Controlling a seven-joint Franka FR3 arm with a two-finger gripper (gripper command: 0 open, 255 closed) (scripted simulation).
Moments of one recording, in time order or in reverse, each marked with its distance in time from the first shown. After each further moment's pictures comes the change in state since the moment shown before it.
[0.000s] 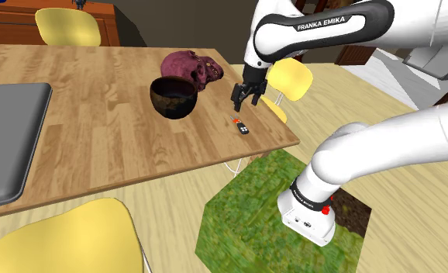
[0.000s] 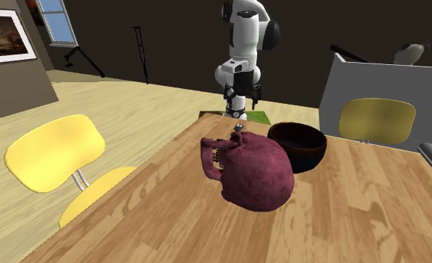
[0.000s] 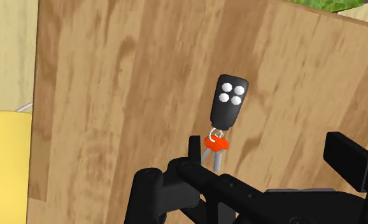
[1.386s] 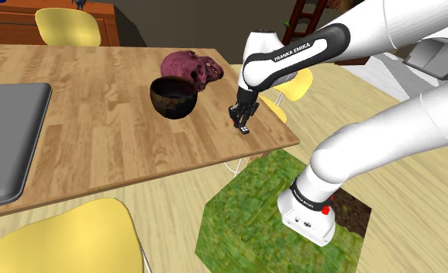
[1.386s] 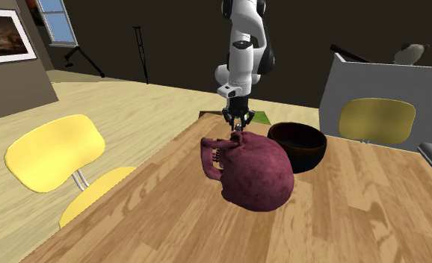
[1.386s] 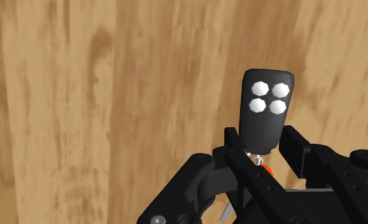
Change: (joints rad) arm -0.039 0.175 0.019 -0.113 -0.006 0.291 0.078
